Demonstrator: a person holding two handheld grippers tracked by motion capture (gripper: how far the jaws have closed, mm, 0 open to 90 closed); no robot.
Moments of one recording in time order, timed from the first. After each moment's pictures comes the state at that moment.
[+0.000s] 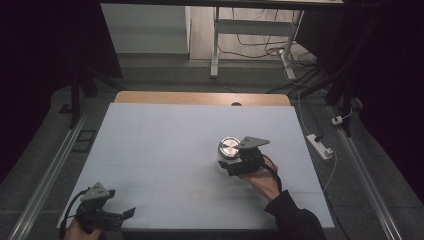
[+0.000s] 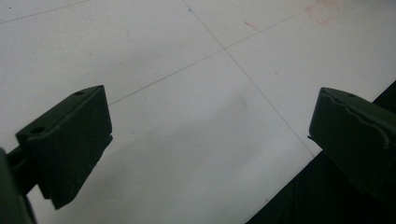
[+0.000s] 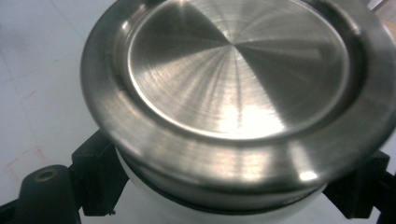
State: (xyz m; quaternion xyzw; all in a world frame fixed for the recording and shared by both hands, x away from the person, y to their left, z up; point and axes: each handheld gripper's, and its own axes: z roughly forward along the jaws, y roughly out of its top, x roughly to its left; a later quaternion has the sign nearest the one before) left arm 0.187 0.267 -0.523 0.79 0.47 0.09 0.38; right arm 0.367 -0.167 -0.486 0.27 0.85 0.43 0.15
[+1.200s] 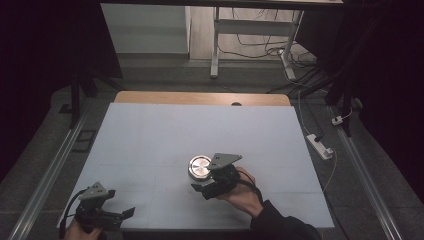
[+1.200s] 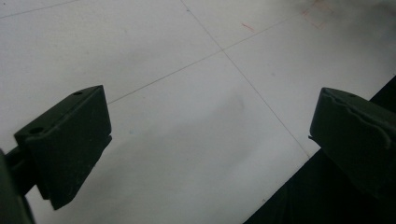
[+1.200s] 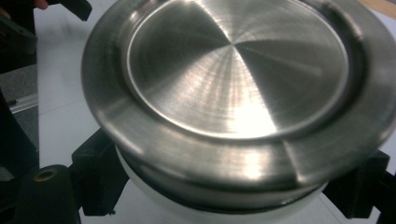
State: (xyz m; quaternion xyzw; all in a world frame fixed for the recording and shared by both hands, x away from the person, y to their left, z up) left arm 0.188 0.269 -0.523 0.79 0.48 0.08 0.38; right arm 0.306 -0.099 -0.477 0.17 0.88 0.44 0.09
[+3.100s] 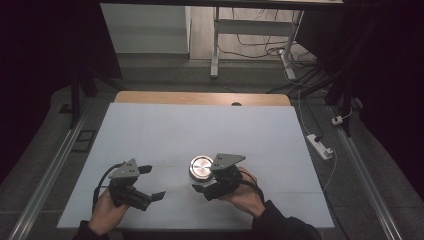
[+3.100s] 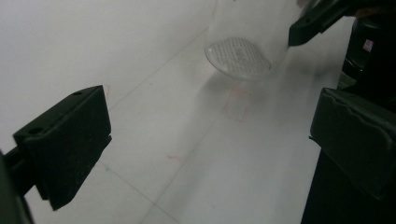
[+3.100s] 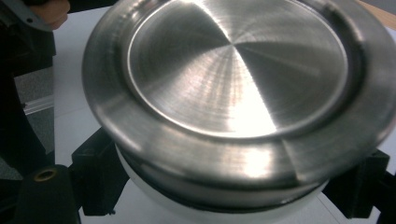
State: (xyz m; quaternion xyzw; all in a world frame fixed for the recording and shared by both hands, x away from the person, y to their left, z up) left arm 0.250 0.202 -0.479 0.83 0.30 0.08 0.46; right arm 0.303 -0.104 -0.471 0.16 0.87 0.45 0.09
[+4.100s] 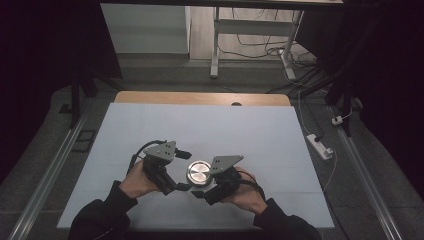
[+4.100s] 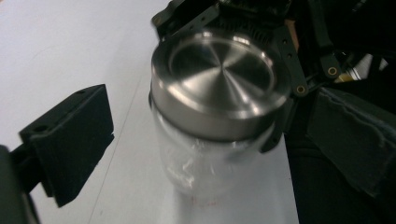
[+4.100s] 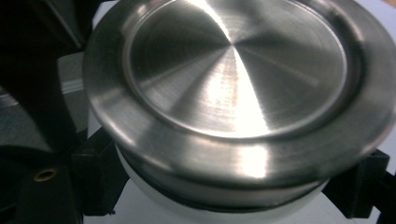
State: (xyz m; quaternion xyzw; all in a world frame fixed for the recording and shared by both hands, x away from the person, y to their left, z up) left arm 0.313 0.129 -0.436 0.88 0.06 0.00 0.47; right arm 0.302 -0.103 -0.472 0.10 0.89 0.45 0.04
